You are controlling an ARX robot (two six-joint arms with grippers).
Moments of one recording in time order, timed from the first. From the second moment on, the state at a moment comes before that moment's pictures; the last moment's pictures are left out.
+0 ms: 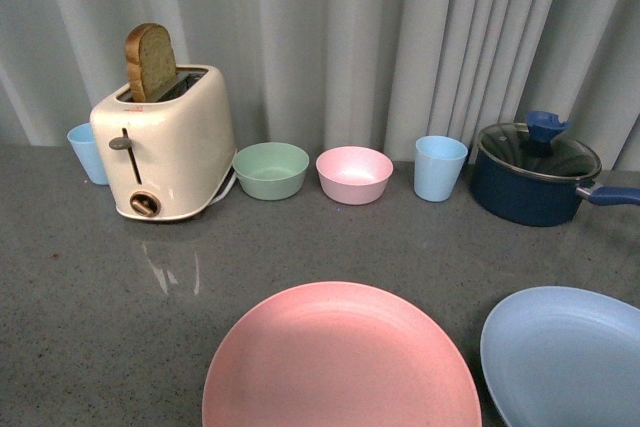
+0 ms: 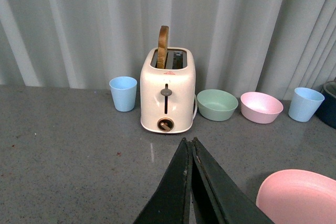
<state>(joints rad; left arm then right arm) 0.00 0.31 0.03 0.32 0.00 -0.01 0.00 0.00 0.01 0.00 0.00 0.00</state>
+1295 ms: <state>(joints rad) 0.00 0.00 0.03 0.00 0.00 -0.01 0.00 0.01 0.01 -0.01 -0.01 0.01</state>
